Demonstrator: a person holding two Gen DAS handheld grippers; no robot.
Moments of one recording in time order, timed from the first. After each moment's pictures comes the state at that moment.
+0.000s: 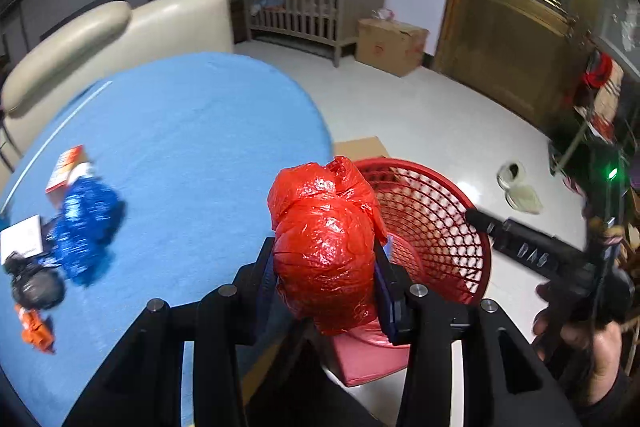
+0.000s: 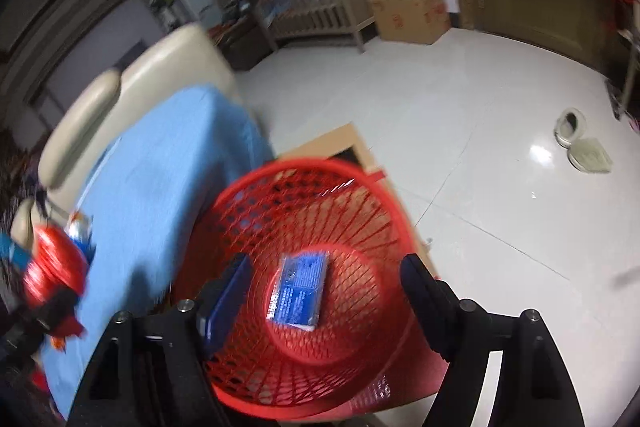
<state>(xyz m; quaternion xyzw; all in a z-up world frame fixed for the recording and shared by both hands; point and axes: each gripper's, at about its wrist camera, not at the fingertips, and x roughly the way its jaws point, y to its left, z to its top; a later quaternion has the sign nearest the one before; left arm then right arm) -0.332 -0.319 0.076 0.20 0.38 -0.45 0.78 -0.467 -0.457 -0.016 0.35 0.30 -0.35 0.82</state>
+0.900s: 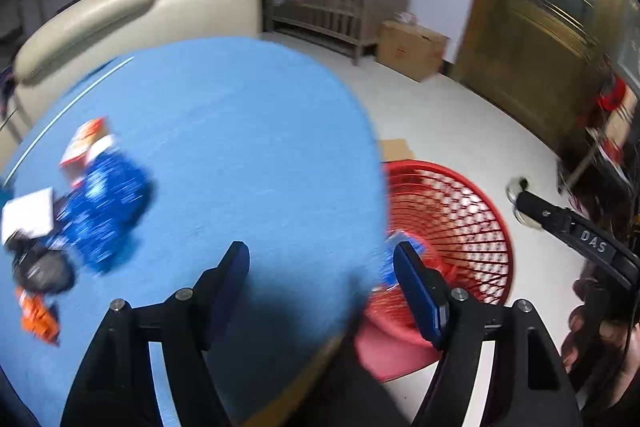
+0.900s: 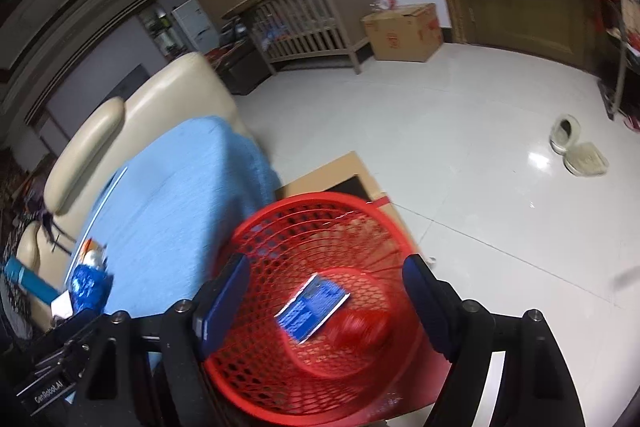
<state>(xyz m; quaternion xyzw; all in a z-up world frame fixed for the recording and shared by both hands) -0.289 -0.271 0.080 0.16 0.40 -0.41 0.81 -0.452 -0.442 0.013 0.34 0.27 -0.35 0.83</state>
